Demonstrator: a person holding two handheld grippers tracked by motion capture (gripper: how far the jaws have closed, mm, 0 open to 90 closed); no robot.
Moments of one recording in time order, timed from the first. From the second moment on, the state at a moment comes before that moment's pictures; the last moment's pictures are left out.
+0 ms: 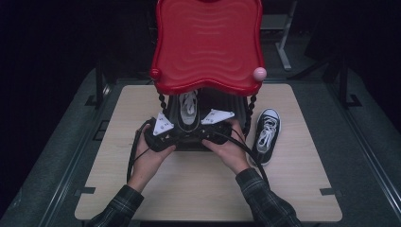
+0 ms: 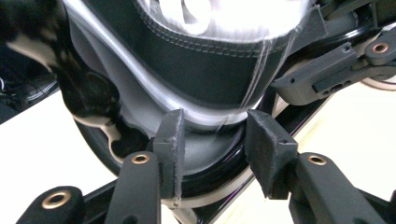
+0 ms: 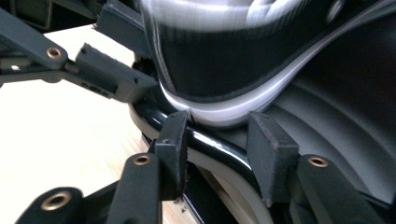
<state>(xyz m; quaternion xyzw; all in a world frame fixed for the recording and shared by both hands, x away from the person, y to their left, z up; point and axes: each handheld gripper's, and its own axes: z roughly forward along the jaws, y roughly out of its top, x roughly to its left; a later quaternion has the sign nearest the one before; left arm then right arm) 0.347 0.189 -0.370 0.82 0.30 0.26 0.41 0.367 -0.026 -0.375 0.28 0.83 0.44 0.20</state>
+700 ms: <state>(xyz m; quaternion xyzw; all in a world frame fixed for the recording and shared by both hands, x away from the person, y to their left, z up) 0.308 0.215 -0.367 0.83 0.28 0.18 0.44 0.321 -0.085 -0.371 0.30 0.82 0.47 0.17</state>
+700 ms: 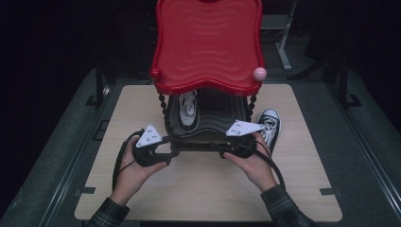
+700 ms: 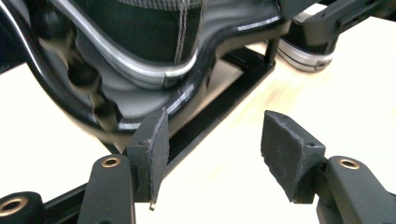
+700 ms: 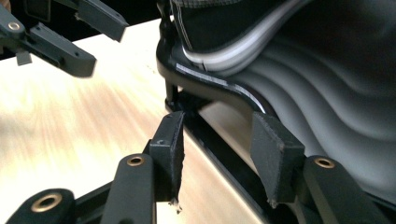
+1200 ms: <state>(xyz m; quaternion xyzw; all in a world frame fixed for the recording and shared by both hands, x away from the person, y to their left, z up) 0.280 0.240 -0.396 0.85 0.29 0.16 0.40 0.295 -0.159 -0.381 0.35 0.80 0.44 0.19</state>
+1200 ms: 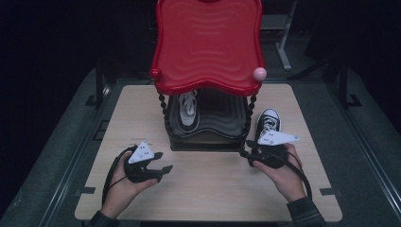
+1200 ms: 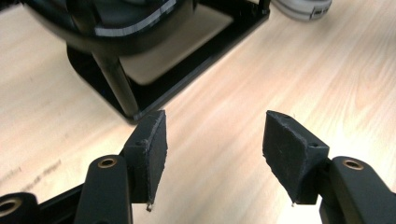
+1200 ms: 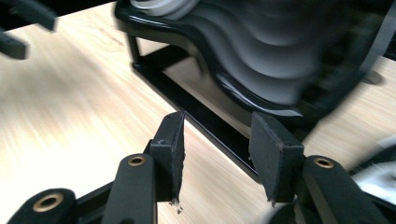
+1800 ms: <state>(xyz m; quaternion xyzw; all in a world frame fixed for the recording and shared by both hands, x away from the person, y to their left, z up) 0.277 0.255 -0.433 0.88 0.31 0.13 0.35 0.340 -0.242 -0.388 0.49 0.74 0.40 0.24</state>
